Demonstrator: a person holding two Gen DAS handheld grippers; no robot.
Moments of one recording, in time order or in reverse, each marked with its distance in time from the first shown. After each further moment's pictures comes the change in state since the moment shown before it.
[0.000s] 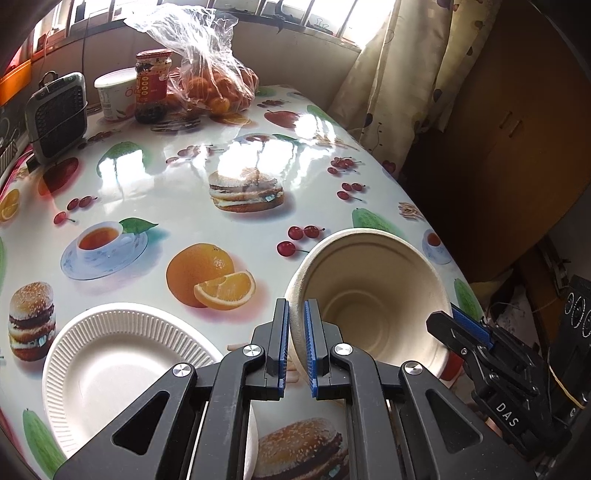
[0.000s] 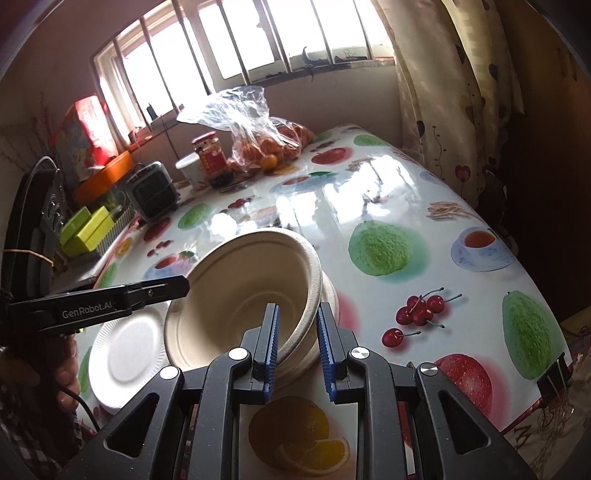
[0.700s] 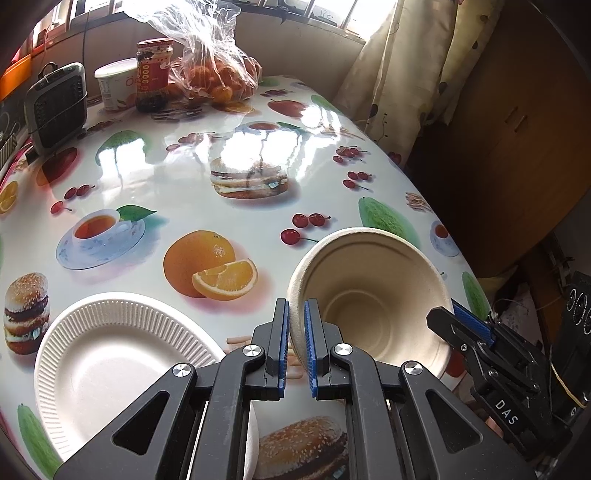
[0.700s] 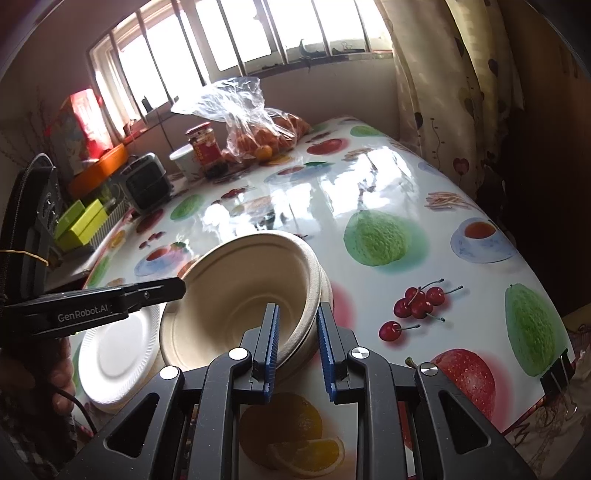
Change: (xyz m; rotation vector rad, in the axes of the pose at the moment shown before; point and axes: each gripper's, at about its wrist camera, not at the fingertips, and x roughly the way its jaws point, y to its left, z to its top) left arm 0.011 0.001 -0.004 -0.004 0.026 0.014; right arm 0.010 0.000 -0.006 -0.004 0.022 -0.019
